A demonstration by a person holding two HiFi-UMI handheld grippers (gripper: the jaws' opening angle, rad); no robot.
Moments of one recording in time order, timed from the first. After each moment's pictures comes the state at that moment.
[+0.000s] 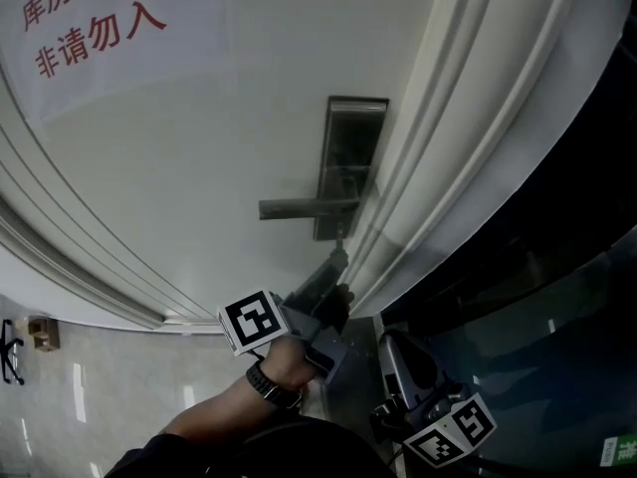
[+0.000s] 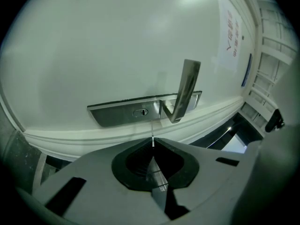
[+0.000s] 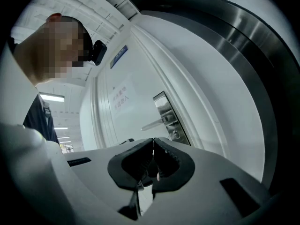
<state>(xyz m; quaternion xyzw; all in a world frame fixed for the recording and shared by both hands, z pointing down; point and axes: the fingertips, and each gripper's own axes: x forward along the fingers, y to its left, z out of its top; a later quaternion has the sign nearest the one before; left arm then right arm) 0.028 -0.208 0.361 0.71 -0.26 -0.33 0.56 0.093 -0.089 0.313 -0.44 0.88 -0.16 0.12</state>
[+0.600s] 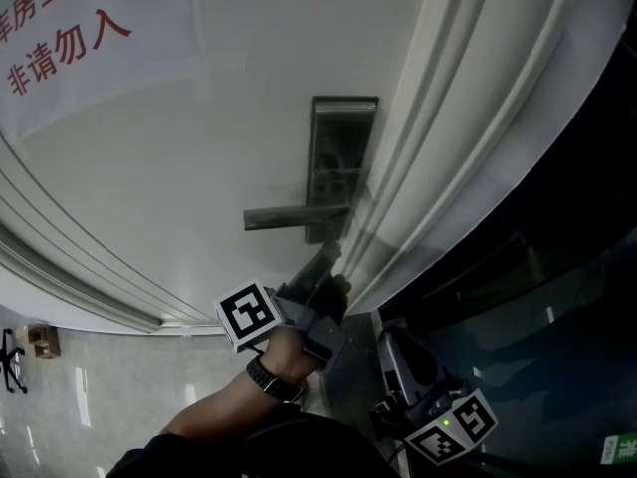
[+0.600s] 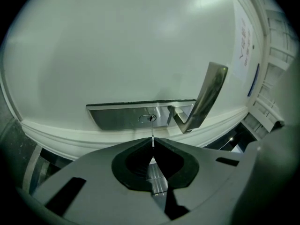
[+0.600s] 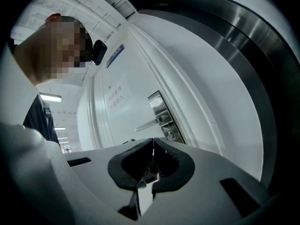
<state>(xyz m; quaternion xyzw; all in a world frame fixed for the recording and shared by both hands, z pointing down) 0.030 -0.238 0.370 0.68 -0.26 -0.36 0.59 0.101 -0.108 0.319 -0.45 0.87 -0.17 0.12</state>
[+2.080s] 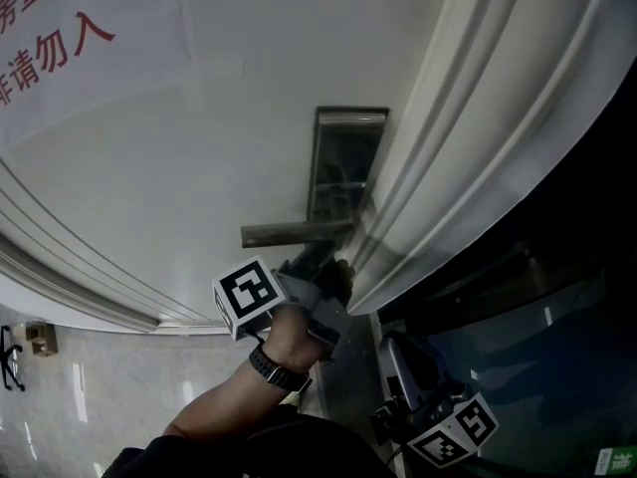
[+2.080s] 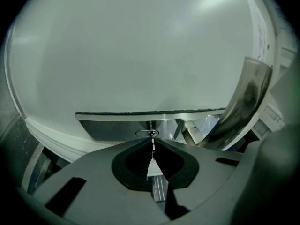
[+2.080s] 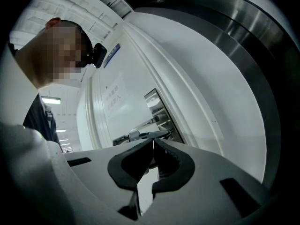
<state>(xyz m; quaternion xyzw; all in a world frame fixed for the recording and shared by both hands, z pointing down) 0.028 -0.280 0.366 0.66 -0.28 -0.34 0.61 0.102 -0.126 0.322 -0.44 0.87 -0.18 0.12</state>
